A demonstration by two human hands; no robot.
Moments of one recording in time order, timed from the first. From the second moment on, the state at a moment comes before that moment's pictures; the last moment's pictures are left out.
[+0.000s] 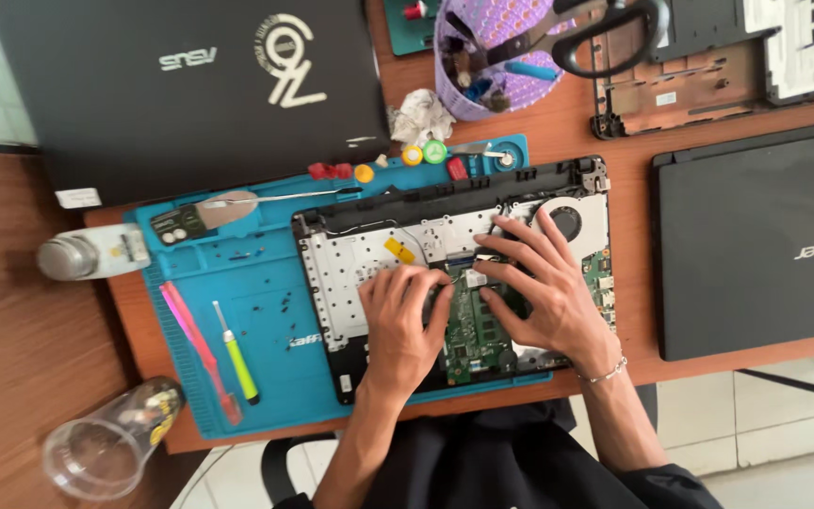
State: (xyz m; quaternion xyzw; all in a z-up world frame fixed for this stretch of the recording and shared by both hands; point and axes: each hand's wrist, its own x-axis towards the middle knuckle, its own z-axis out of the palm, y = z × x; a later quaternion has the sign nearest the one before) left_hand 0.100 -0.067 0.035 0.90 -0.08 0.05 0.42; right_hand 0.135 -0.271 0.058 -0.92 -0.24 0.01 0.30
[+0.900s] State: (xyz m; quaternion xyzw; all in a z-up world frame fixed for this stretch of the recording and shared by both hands) left_hand 0.097 -0.072 0.038 0.89 -0.09 0.09 0.43; right_hand 0.139 -0.277 0.064 -0.90 -0.29 0.00 0.32
